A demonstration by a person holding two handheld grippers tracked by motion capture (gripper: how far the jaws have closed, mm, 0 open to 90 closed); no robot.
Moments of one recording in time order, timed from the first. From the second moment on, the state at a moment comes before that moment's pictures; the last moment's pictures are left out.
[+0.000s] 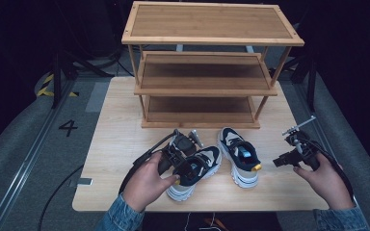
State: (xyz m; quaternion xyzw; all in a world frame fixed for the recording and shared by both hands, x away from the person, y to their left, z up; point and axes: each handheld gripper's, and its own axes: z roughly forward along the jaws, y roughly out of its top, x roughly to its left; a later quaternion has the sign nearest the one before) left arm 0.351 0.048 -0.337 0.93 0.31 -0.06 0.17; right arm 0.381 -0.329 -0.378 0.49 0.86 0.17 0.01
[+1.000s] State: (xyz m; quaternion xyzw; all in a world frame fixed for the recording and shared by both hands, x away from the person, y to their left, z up) left arm 0.395 0.059 -0.369 0.91 0.39 0.01 0.13; right arm 0.372 -0.341 -0.383 0.50 0.85 0.17 0.01
